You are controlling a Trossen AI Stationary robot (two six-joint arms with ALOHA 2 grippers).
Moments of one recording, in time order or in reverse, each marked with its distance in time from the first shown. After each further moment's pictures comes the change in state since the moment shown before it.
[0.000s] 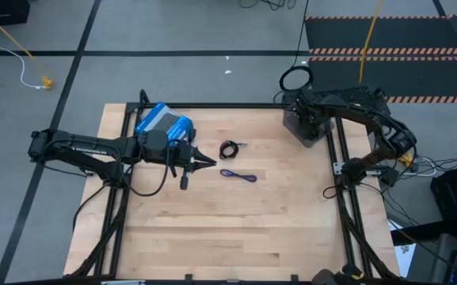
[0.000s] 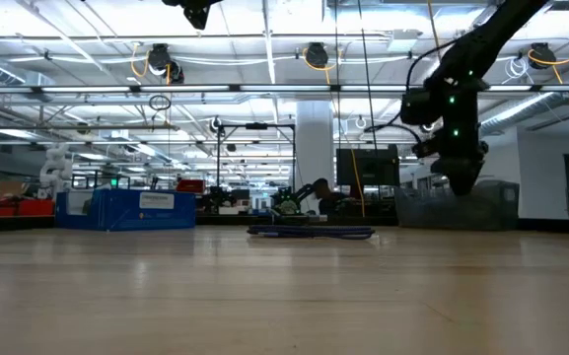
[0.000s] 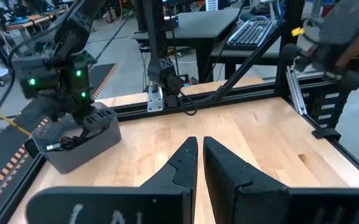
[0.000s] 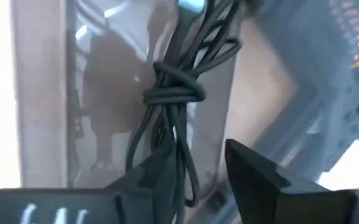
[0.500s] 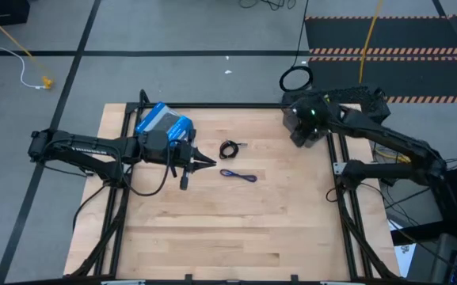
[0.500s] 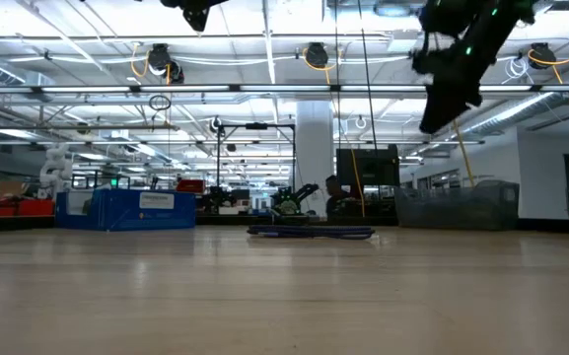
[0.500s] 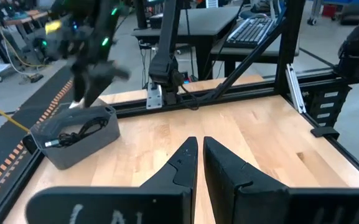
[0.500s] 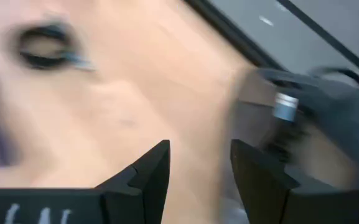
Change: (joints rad) left arm 0.000 0.000 0.000 -0.015 0.000 -0.012; right arm 0.329 -0.454 0.000 0.001 -0.213 0.262
